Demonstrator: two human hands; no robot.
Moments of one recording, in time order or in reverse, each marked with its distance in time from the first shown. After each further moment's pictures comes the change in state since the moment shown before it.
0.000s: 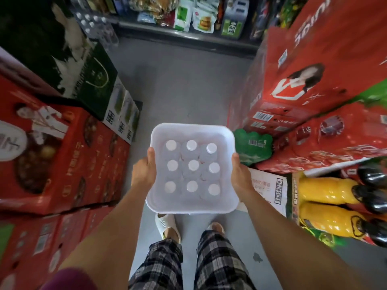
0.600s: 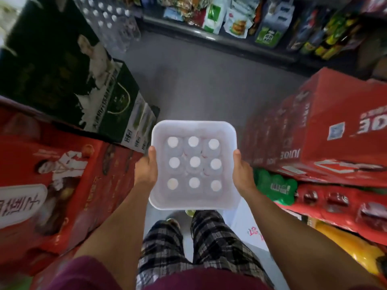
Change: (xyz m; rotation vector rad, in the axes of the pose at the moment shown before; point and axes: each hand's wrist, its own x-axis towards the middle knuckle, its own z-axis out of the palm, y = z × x) left_hand 0.172 0.080 -0.063 -0.102 0.126 -0.174; right_hand 0.118 -0.188 0.081 -0.157 -0.075 0.000
